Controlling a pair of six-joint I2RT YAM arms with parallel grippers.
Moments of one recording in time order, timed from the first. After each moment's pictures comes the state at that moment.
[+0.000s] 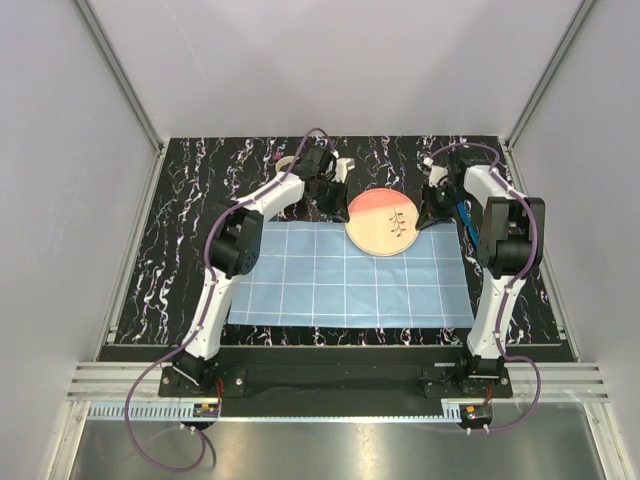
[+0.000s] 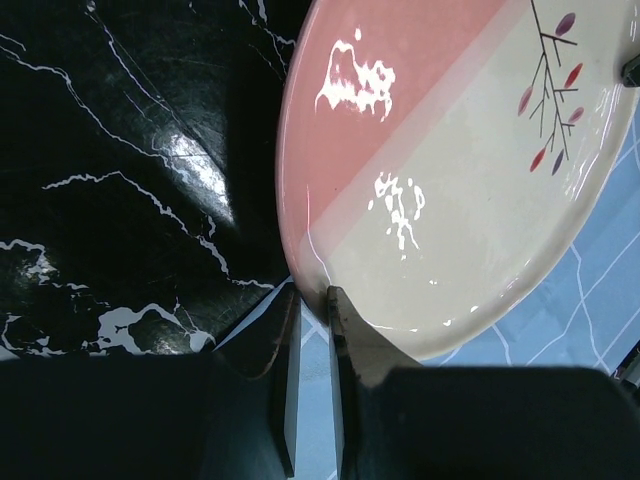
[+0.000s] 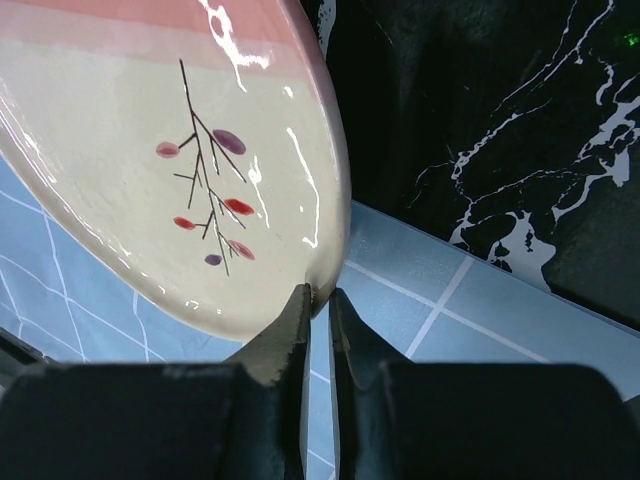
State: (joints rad) left arm -0.51 2.41 2.01 -0.59 0.52 -0.19; right arm -0.02 2.14 1.63 -0.84 -0.49 -0.16
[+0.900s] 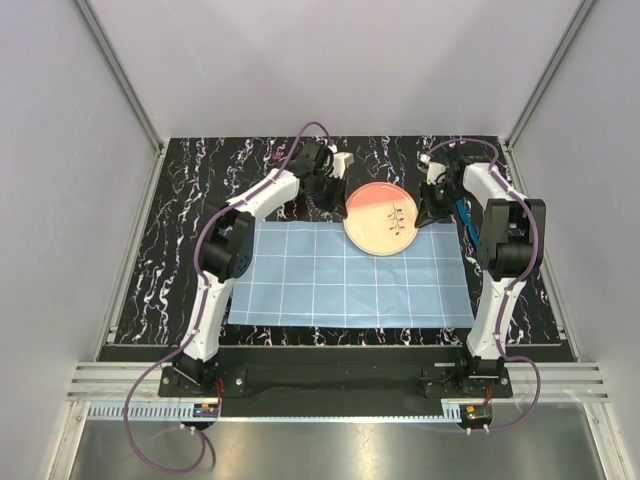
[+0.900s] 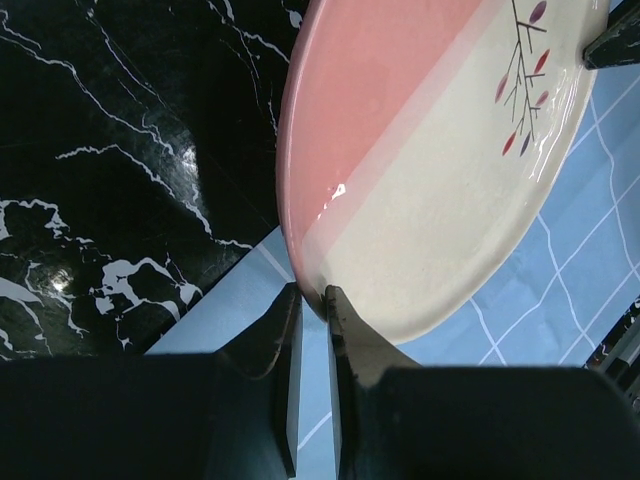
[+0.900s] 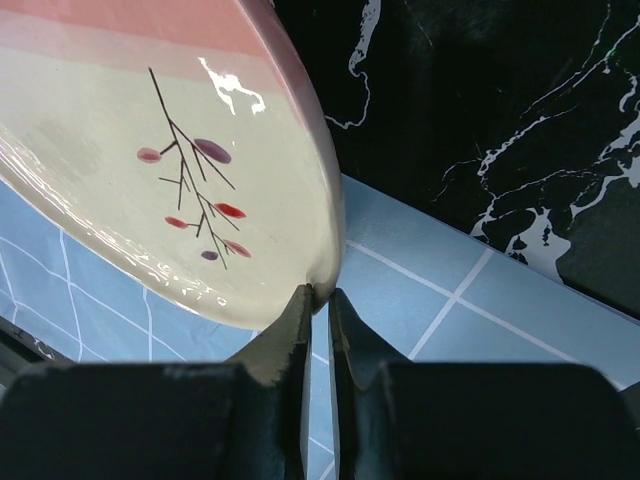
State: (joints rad) left arm -0.51 2.31 1.96 -0.60 0.51 -0.15; right arm 0.00 2.11 1.65 -0.87 -0.49 -0.20
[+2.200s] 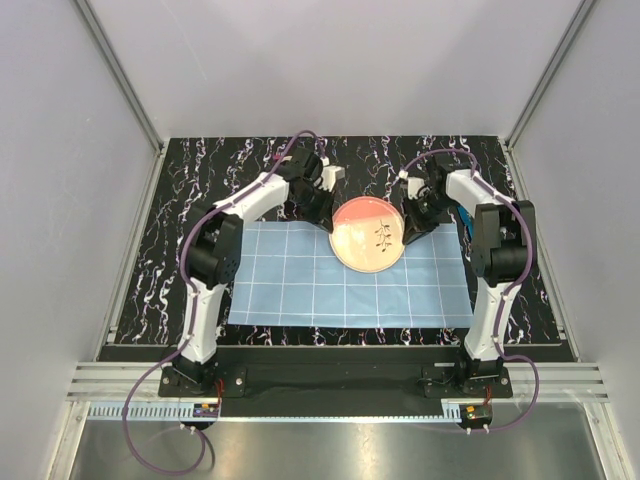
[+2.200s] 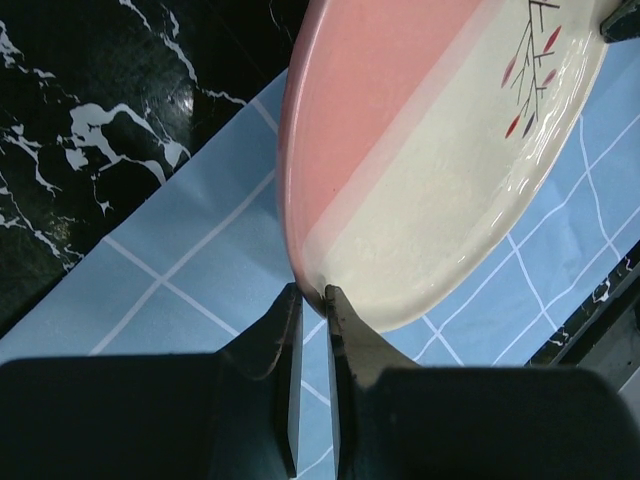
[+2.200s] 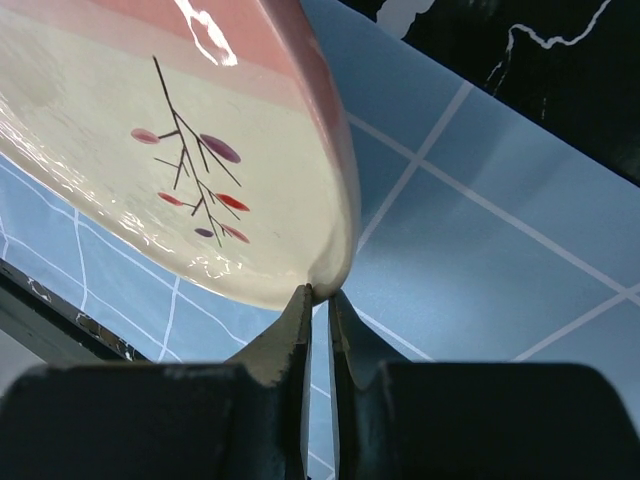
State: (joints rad) left arm -0.49 2.18 1.78 -0.70 0.52 -0.05; right arm 0.10 2.06 1.55 -0.93 -0.47 -0.24
